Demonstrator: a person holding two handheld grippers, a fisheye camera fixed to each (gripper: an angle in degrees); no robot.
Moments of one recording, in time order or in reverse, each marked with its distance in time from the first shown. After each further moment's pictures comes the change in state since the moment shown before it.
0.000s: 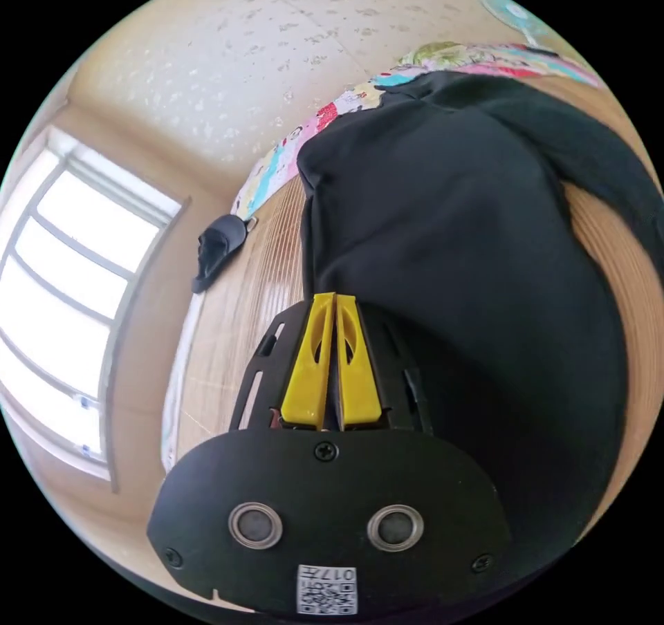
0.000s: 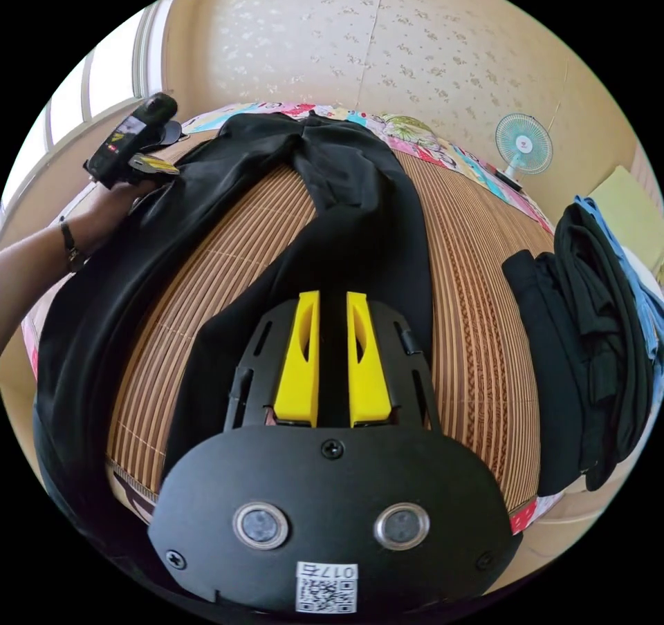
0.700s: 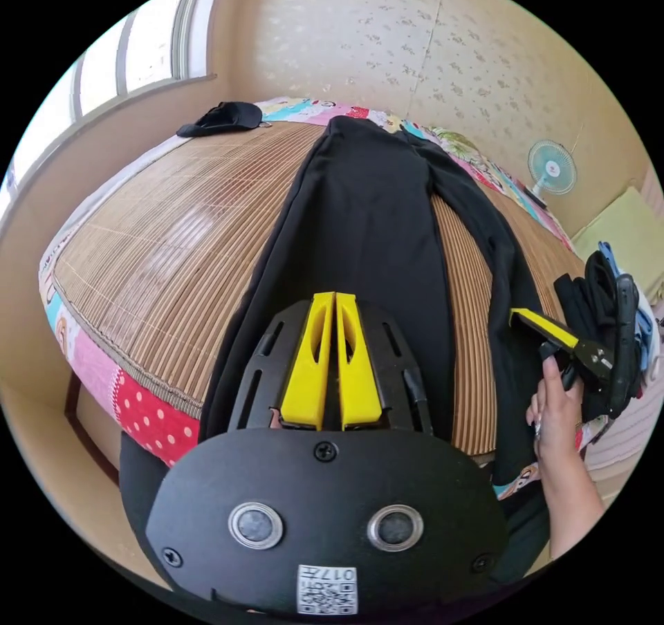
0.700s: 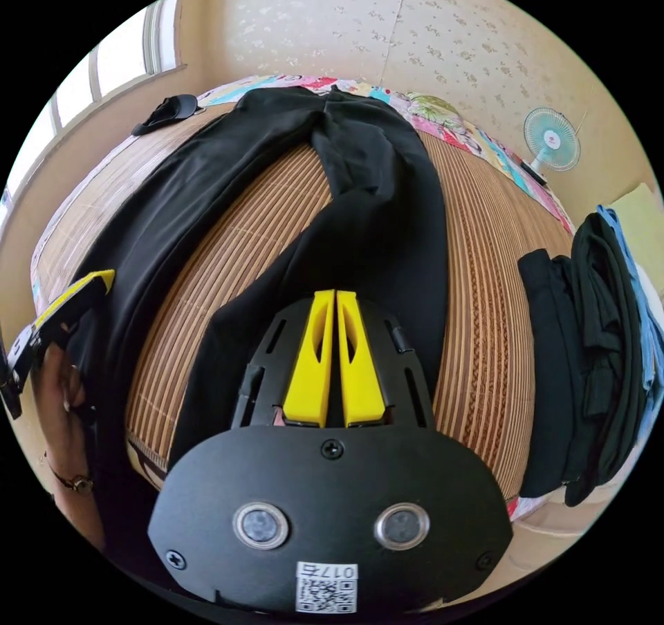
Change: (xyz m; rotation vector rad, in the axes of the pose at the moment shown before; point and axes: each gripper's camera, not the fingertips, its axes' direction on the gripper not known) left arm -0.060 0.238 -0.090 0.017 0.430 -0.414; right arm 0.003 -0.010 -0.014 -0.180 -0.049 -0.042
